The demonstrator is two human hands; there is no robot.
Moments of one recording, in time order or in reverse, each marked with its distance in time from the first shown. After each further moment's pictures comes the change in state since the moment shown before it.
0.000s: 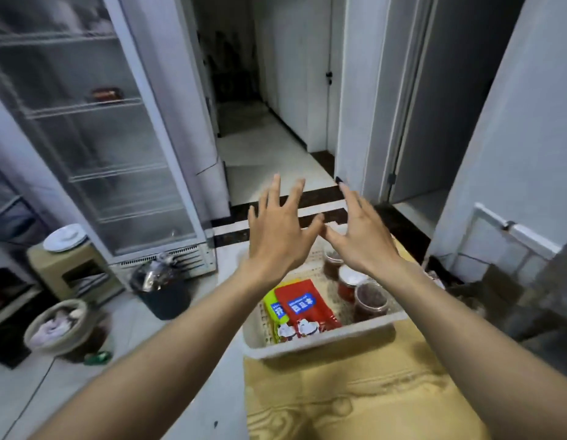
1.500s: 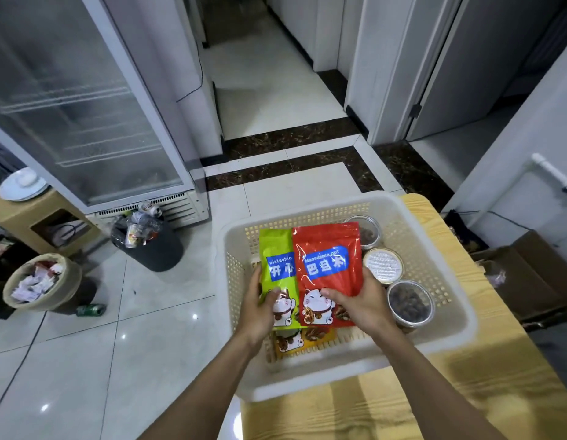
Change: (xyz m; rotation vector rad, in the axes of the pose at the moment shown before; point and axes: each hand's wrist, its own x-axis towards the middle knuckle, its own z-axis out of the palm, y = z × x) left_hand -0.039 -0.191 0.223 -1.063 -0.243 -0.749; right_hand 0.031 0.150 0.221 0.523 -0.237 0.573
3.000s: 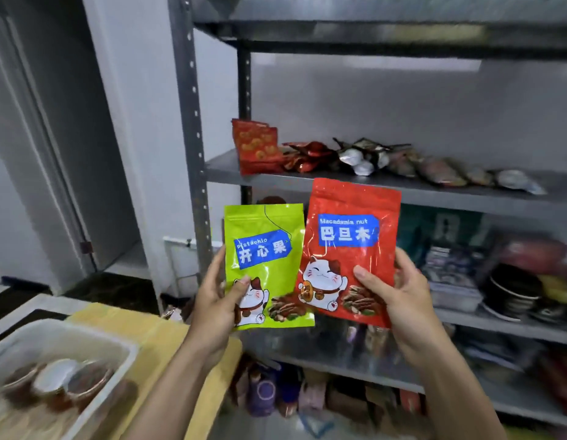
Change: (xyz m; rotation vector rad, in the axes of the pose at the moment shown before) left_hand -0.368 0.162 0.256 -0.277 -1.134 0.236; right_hand -0.540 -0.039 -0.285 0.562 1.144 -0.355
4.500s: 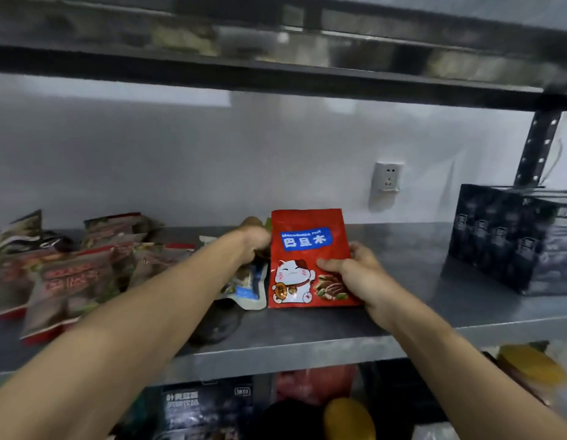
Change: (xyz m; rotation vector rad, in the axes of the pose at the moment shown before) left_hand 0.301 -0.178 0.779 0.653 -0.455 -0.222; right_hand 0.373 -0.133 -0.563 -0.337 0.322 0.149
